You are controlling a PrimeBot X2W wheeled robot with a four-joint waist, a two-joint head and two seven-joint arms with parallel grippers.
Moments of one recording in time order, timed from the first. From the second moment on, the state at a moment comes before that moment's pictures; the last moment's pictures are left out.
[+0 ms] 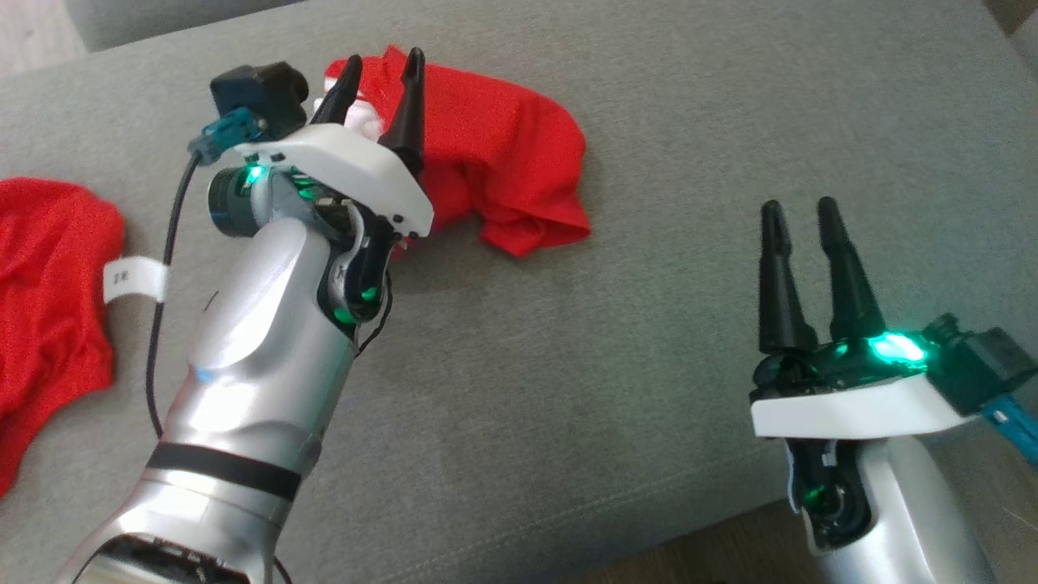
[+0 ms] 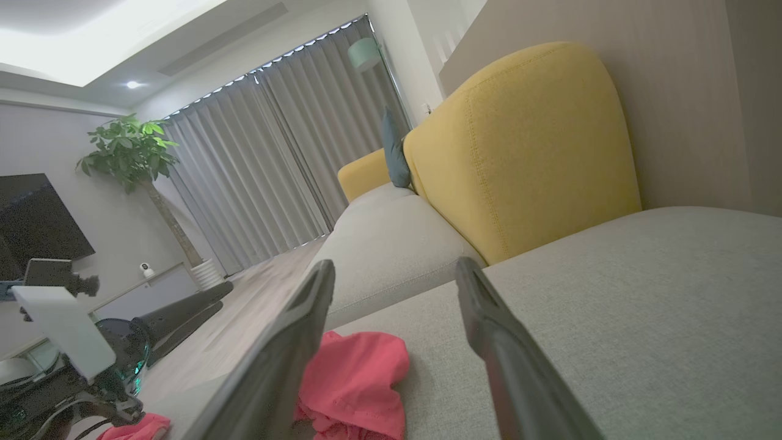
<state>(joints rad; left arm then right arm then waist) -0.78 0.05 -0.46 0.63 -0.63 0.09 -0.10 -0.15 -0.05 0.21 0.03 0.49 0.12 -0.26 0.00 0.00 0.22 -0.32</state>
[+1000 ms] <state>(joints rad) -0.07 0.08 -0.25 0.10 -0.40 0.03 -0.25 -0.04 -0.05 0.09 0.09 0.37 0.12 -0.26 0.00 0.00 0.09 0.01</state>
